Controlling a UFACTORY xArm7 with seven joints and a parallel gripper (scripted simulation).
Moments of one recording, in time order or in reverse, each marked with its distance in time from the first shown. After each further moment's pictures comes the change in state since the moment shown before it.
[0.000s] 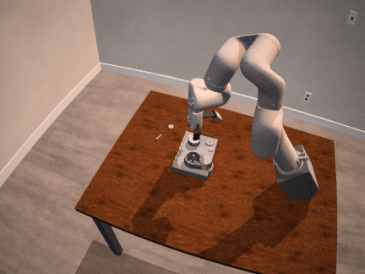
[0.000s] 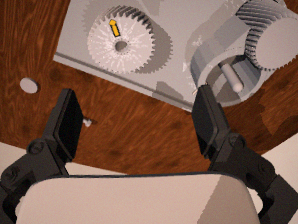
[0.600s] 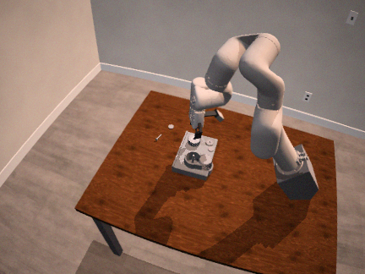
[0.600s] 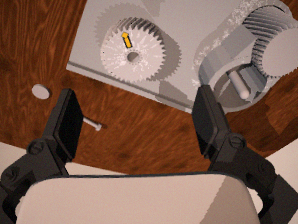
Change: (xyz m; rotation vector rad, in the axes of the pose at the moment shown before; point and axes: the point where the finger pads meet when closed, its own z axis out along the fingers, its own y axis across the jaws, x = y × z) arm 0.011 -0.009 0.000 0.016 0.002 0.029
